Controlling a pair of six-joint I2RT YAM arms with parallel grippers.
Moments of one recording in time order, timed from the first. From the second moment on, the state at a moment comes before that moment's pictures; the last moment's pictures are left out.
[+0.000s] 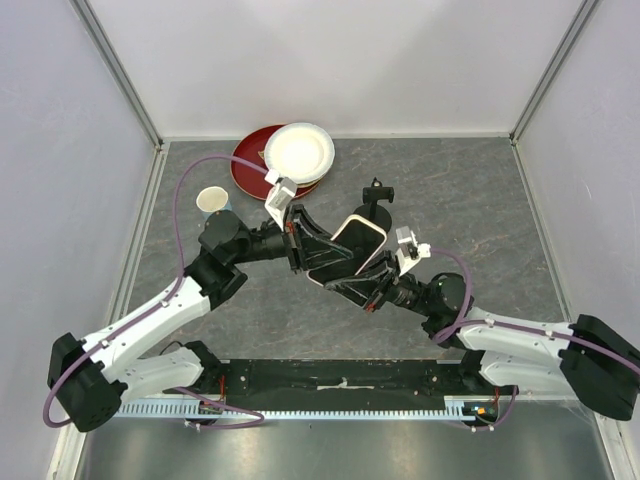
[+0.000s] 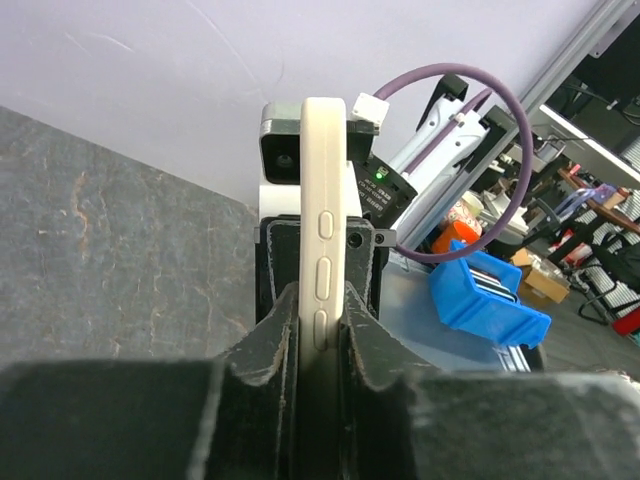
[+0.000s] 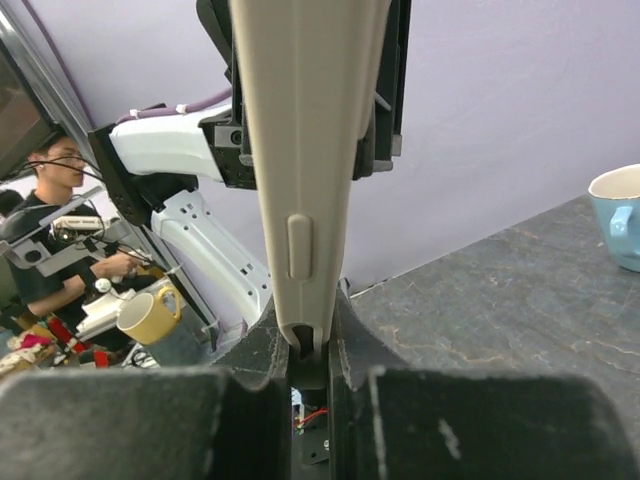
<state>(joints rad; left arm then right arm) -0.75 1.04 0.79 0.51 0.74 -0.66 0.97 1.09 0.31 1.26 -0.33 0.66</state>
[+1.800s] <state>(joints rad) -0.75 1.16 1.10 -0.10 1.03 -0.20 0.95 0.71 0.67 -0.23 -0.50 0.08</state>
